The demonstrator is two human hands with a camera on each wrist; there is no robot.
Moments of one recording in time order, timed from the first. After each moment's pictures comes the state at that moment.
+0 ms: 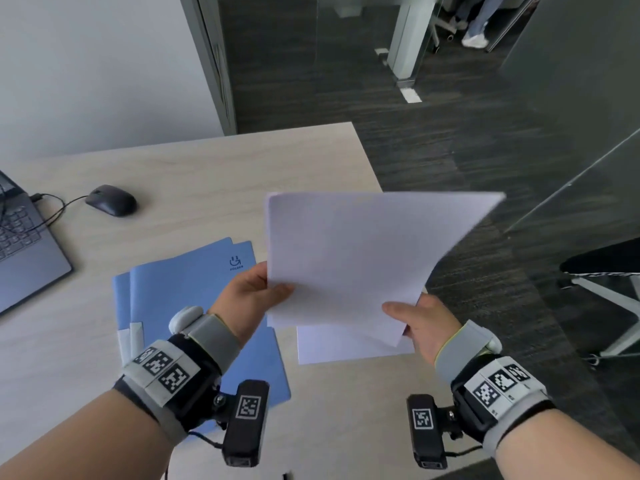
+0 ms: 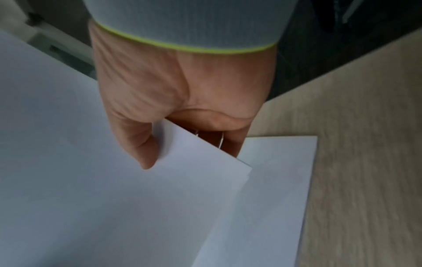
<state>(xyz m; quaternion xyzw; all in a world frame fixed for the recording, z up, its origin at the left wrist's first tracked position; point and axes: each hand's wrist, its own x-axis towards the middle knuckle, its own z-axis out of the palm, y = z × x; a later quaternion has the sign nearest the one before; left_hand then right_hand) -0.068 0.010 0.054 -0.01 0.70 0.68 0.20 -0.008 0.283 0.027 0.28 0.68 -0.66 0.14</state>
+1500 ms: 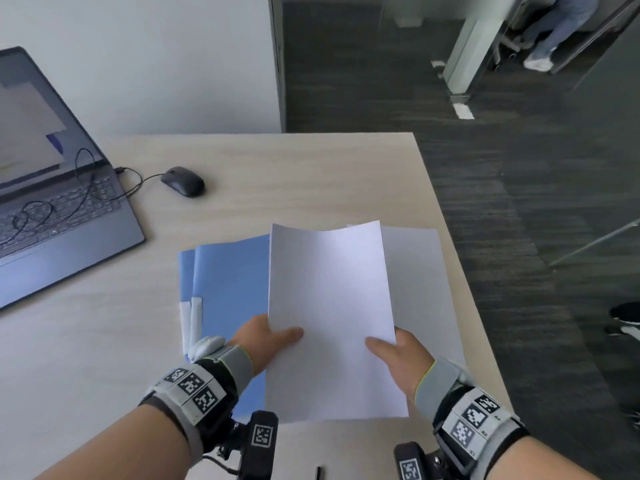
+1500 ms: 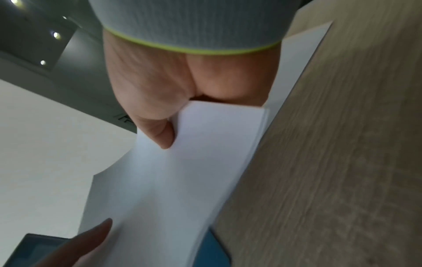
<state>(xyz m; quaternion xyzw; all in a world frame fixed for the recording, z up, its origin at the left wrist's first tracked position) -0.028 -0.071 0.005 -0.17 0.80 0.48 0.31 0.004 0.182 0.005 0.19 0.77 -0.56 0.24</state>
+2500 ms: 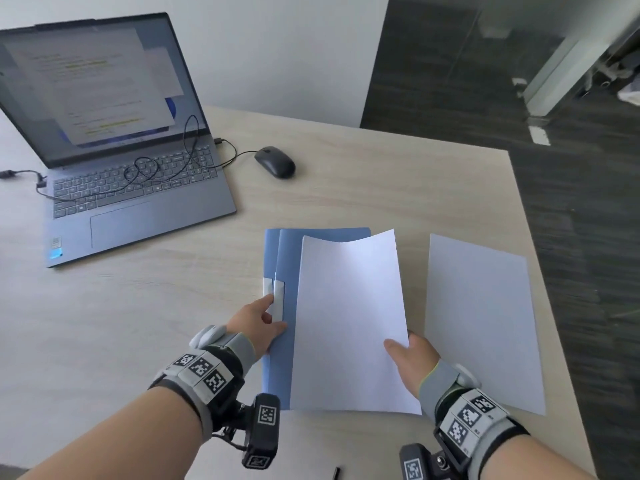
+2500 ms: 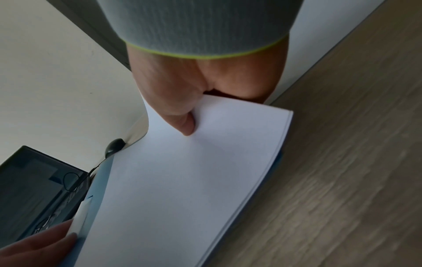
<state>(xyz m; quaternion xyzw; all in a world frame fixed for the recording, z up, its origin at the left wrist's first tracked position) -0.002 -0.203 -0.025 -0.27 0.82 0.43 0.24 -0.011 0.083 -0.025 0.18 0.84 -0.43 0.29</state>
